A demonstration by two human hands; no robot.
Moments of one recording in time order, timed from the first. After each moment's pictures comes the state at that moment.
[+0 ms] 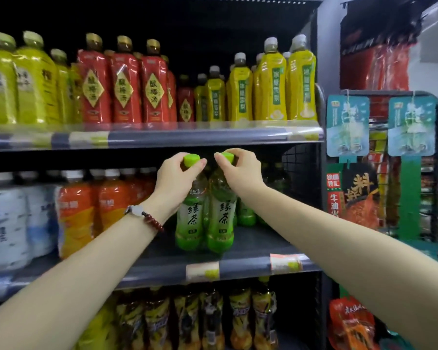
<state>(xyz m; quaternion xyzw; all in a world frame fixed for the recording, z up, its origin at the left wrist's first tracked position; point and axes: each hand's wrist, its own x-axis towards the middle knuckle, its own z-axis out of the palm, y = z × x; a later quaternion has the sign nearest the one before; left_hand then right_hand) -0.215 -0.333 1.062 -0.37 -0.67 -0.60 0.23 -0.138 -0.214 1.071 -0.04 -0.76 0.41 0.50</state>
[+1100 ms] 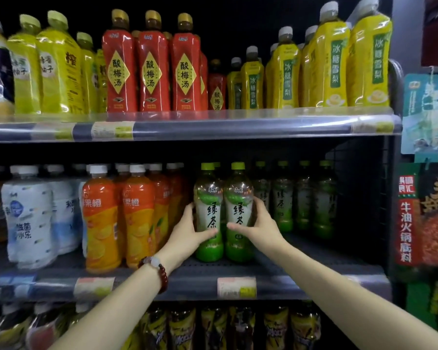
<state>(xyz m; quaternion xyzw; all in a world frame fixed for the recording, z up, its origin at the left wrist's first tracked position) -0.319 -0.348 0.952 -0.34 -0.73 -0.60 0.01 -0.218 -0.193 0.968 -0.05 -0.82 0.48 0.31</state>
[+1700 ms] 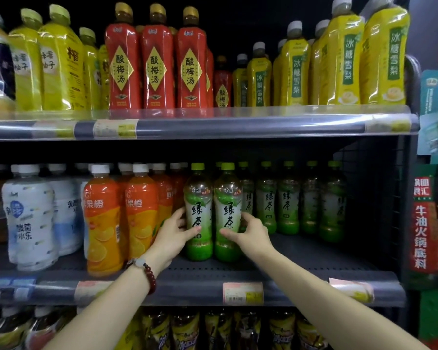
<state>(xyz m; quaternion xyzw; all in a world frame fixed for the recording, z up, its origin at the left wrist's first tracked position) -0.332 -0.371 0.955 -0.29 -0.72 -0.62 0.03 -0.245 -0.213 0.956 -0.09 -0.82 0.48 0.30</state>
